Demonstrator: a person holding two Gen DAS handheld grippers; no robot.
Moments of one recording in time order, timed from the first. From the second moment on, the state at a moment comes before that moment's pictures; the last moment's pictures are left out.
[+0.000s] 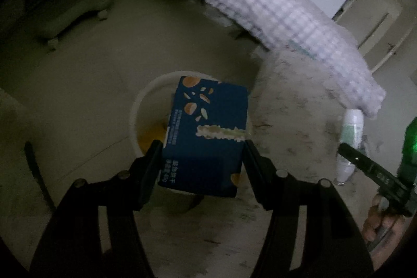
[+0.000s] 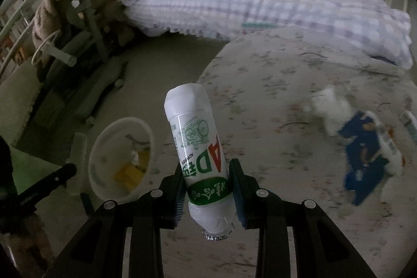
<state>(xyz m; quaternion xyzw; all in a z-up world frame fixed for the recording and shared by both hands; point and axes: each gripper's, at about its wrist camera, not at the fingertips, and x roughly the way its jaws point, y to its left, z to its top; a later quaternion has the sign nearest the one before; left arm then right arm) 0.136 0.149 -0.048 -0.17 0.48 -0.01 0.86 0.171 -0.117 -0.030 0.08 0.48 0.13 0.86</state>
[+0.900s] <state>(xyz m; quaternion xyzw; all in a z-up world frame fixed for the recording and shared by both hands) 0.101 0.202 -0.042 -0.06 0.47 0.09 0.88 0.182 -0.016 -0.068 0.06 0.52 0.18 0.83</state>
